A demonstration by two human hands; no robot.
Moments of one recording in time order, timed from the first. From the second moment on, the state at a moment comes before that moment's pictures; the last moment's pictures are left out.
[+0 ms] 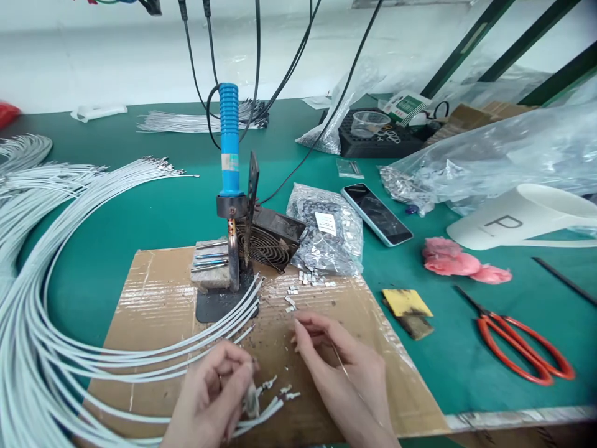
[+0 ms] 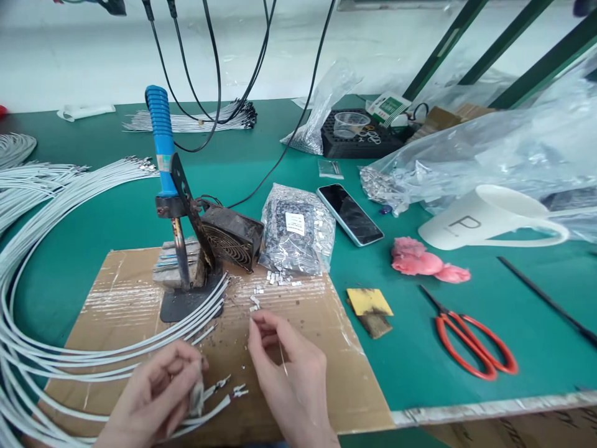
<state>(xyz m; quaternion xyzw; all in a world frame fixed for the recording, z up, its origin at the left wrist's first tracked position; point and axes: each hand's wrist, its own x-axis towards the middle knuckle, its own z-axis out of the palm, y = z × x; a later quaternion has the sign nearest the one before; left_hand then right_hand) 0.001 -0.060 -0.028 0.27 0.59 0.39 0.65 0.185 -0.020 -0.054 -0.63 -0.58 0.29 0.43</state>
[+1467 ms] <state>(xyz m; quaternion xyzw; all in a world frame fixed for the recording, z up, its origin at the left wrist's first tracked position) 0.006 -0.055 -0.022 0.21 0.54 0.49 0.65 0.137 -0.036 -0.026 -0.52 -0.37 0.62 0.46</state>
